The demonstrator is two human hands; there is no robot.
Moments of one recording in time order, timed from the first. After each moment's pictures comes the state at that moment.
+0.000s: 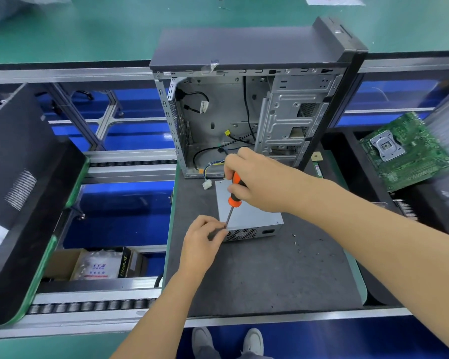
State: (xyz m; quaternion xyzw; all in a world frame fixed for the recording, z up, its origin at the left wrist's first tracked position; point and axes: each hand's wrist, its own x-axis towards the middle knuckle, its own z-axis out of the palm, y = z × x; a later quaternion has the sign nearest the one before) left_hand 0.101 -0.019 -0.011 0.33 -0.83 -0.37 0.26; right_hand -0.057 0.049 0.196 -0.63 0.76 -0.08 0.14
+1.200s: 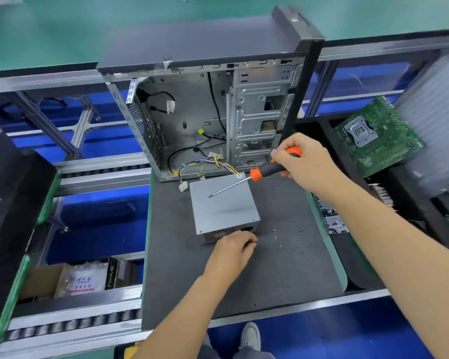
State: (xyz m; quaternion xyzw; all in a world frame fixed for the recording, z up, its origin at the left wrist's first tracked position) left_hand 0.040 0.049 -0.012 0.20 -0.89 -0.39 0.10; right_hand -0.153 0.117 0.156 -0.26 0.83 -0.47 0.18
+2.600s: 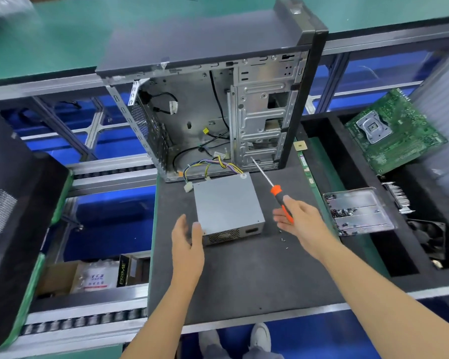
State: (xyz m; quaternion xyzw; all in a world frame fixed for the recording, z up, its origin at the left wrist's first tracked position) left_hand 0.083 0.003 -0.022 0.47 -0.66 -0.53 0.23; right_hand -0.131 0.153 0.018 -0.01 0.69 -0.61 0.38
